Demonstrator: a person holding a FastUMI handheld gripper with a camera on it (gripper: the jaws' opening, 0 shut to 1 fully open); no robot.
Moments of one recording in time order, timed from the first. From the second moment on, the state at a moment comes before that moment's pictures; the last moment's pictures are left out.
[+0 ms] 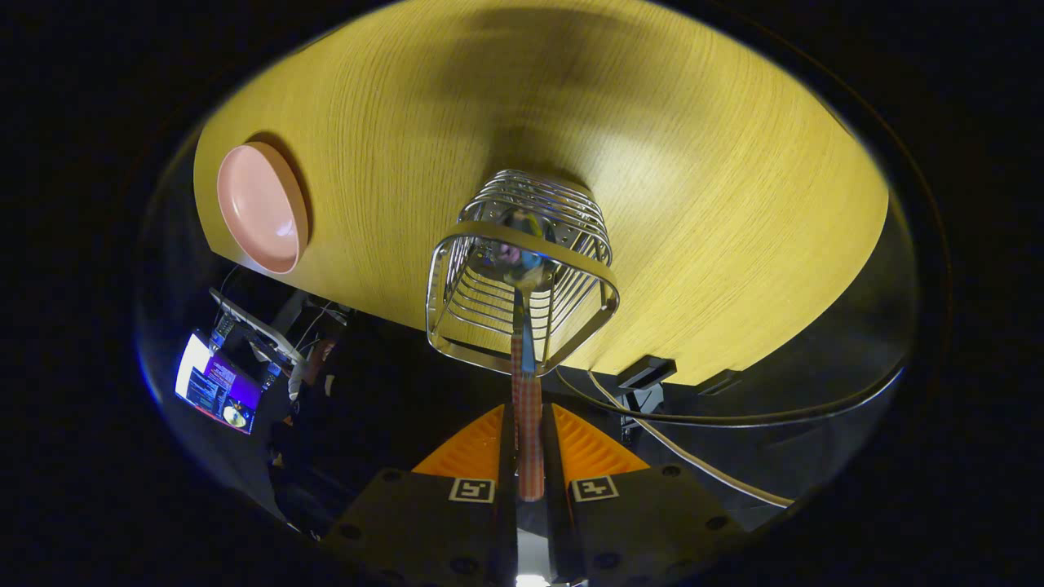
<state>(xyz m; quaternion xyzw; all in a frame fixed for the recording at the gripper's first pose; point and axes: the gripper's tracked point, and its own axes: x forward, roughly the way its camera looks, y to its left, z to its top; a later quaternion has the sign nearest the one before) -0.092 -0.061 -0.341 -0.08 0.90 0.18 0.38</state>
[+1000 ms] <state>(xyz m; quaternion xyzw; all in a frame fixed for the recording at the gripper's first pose) -0.047 -0.050 -0.240 0.15 0.53 0.11 0.83</state>
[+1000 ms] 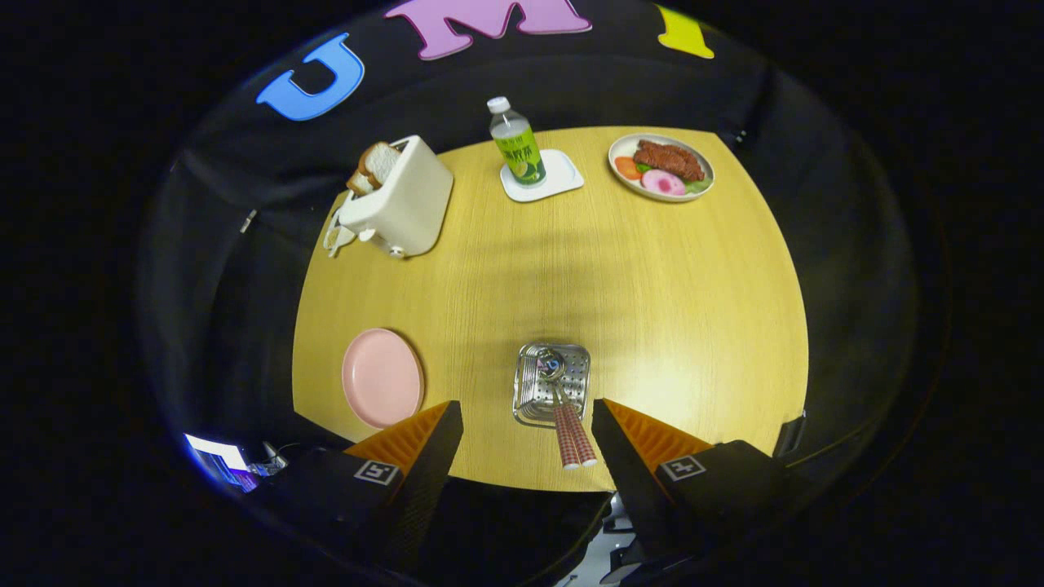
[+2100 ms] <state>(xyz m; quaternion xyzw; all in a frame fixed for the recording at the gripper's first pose) -0.015 -0.095 -0.047 0.06 0.07 0.17 0.98</state>
